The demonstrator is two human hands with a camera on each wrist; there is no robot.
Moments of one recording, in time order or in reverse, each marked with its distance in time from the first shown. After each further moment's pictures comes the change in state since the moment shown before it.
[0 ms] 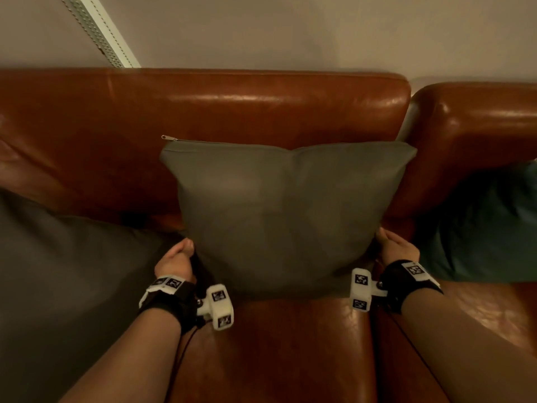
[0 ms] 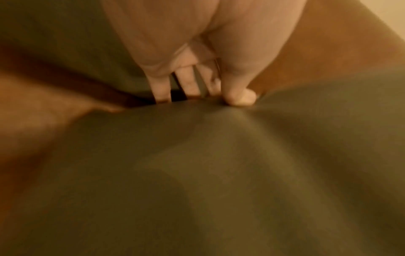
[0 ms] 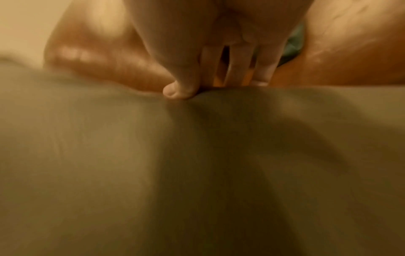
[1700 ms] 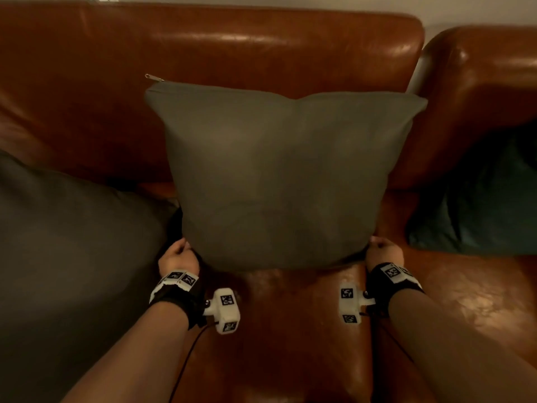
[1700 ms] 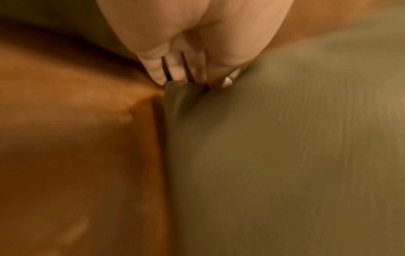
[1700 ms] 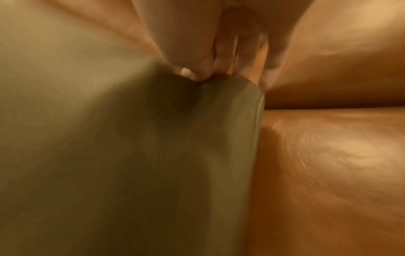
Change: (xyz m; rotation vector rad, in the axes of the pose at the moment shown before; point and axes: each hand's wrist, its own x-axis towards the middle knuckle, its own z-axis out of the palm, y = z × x) left_hand 0.033 -0.097 0.006 0.136 0.195 0.146; right_hand 0.022 0.088 -0.004 -0.405 0.012 -0.044
